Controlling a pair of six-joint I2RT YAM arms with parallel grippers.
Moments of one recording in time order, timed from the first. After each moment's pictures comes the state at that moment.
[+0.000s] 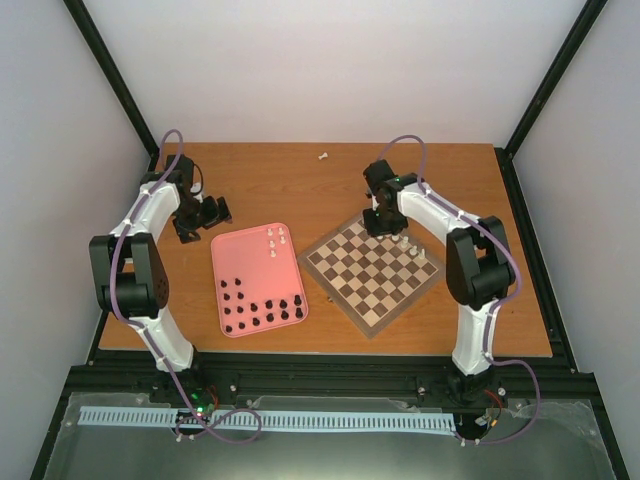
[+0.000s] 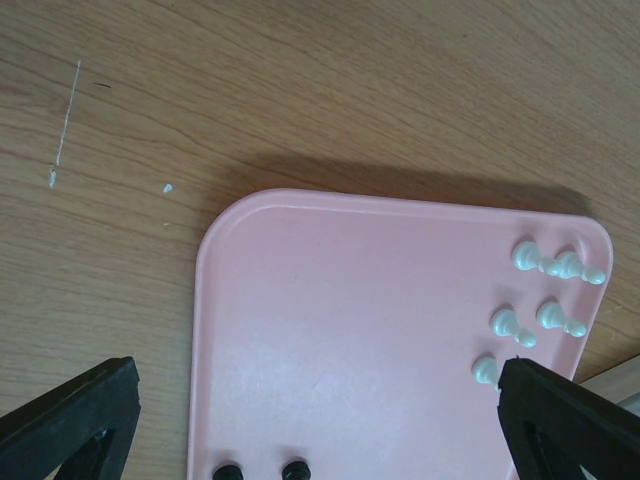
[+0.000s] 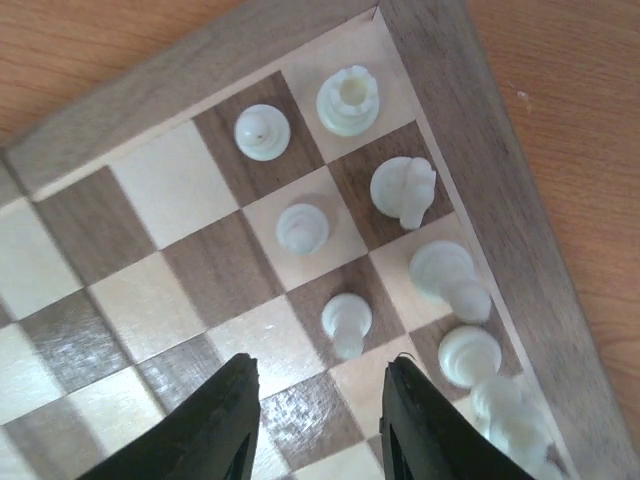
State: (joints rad) left arm 0.07 1.78 1.42 -0.98 0.21 -0.40; right arm 0.42 1.98 1.55 -0.89 0.04 0.19
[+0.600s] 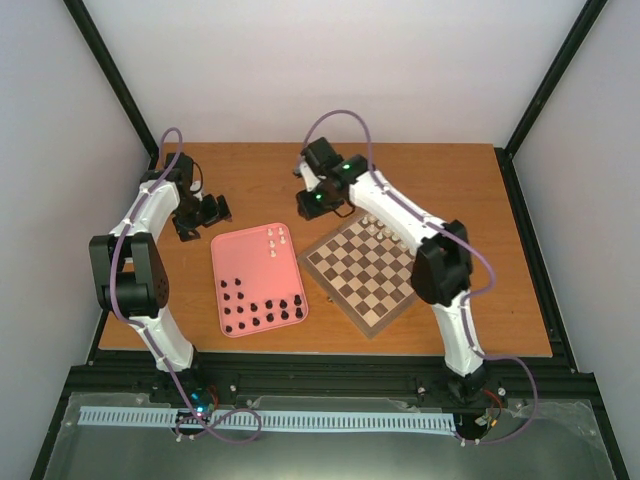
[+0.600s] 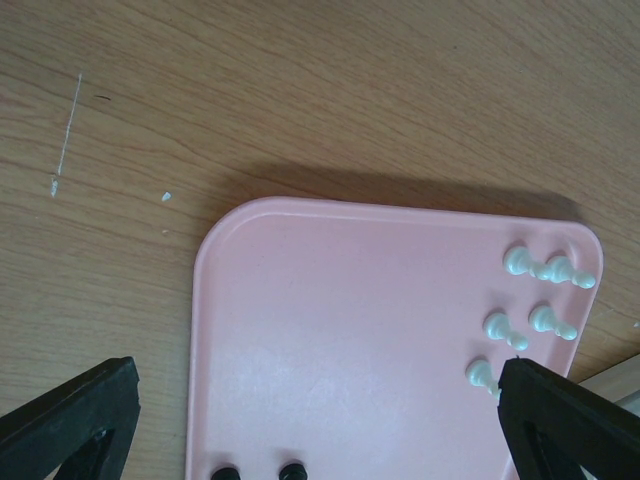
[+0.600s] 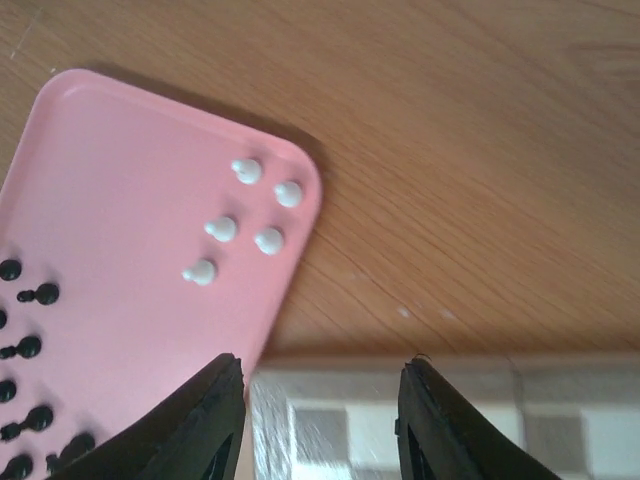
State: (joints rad) left arm 0.07 1.78 1.43 -0.98 0.21 -0.40; right arm 0.67 2.09 2.03 -0.98 -0.15 0.15
